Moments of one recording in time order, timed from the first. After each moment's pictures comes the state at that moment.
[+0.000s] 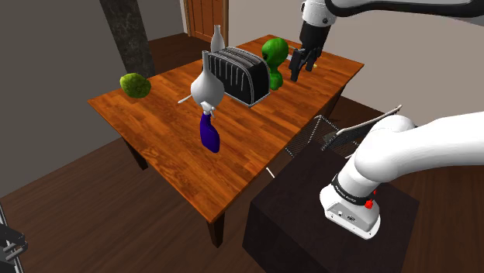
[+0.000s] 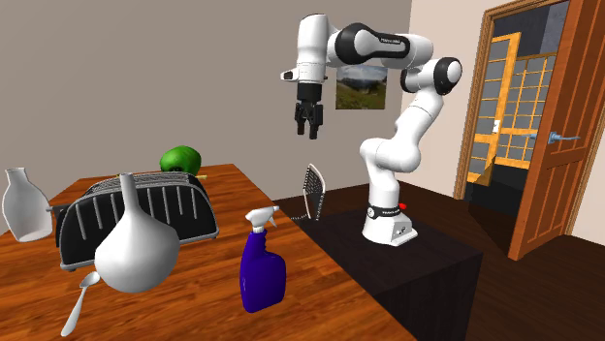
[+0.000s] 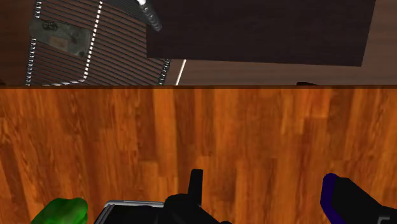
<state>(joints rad) -0.01 -0.79 -0.03 -2.42 -0.08 1.68 -0.03</state>
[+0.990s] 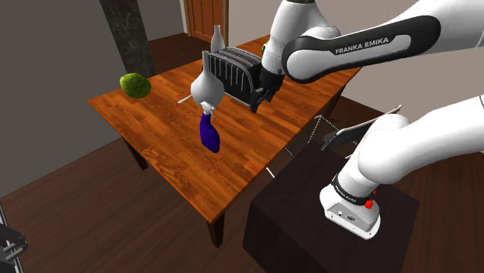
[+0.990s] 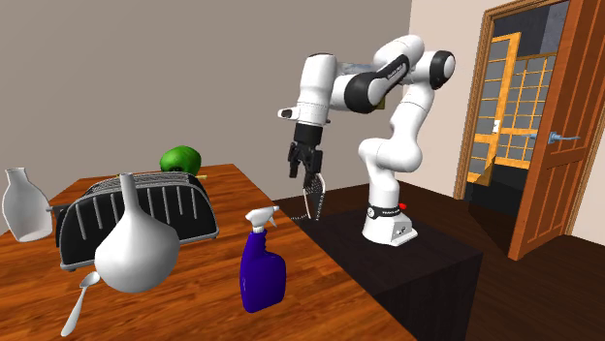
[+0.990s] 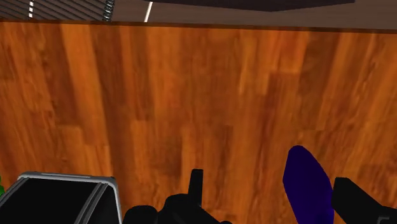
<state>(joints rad) 0.09 -0.62 0.12 -2.65 0.03 2.22 0.13</state>
